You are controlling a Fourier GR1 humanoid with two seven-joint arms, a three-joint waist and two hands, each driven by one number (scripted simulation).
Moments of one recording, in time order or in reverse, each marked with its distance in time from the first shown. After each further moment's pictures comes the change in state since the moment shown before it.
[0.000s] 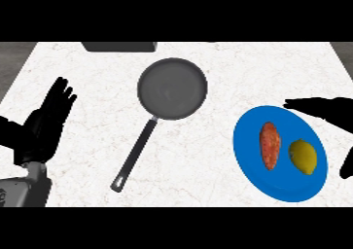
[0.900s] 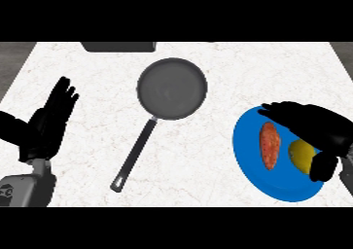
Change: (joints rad) left arm -0.020 -0.043 0.039 0.045 -0.040 -0.037 -0.017; right arm 0.040 0.220 -0.011 -0.208 0.294 0.104 0.235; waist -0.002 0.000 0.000
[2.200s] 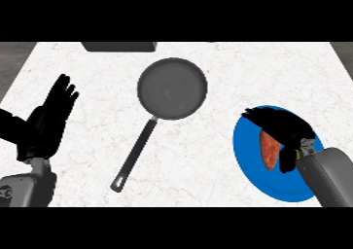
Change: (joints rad) left arm -0.010 -0.044 0.037 -0.046 -0.051 -0.030 0.060; right arm -0.018 0.267 -0.039 0.337 0.346 -0.115 -0.146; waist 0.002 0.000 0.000
